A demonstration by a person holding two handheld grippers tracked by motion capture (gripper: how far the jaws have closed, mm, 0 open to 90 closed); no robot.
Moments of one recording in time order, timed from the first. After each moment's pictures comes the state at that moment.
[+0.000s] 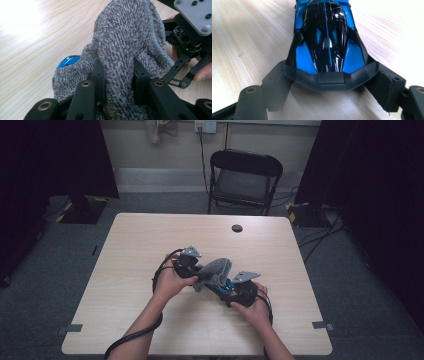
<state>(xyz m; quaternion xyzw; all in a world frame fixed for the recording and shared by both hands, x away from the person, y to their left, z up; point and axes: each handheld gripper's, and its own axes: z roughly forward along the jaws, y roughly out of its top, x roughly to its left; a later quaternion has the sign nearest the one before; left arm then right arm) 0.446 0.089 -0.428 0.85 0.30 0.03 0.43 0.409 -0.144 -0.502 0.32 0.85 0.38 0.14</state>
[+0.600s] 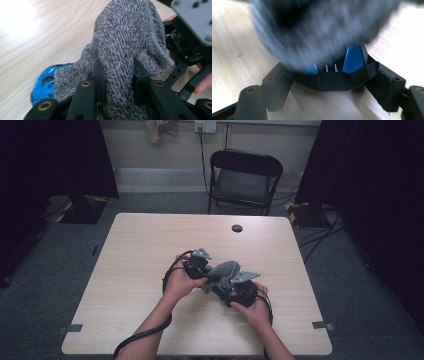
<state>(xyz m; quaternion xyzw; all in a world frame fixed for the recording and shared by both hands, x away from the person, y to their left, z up) 0.448 0.060 -0.438 0.86 0.29 0.01 0.41 0.409 -0.144 -0.502 0.32 0.85 0.38 0.14</state>
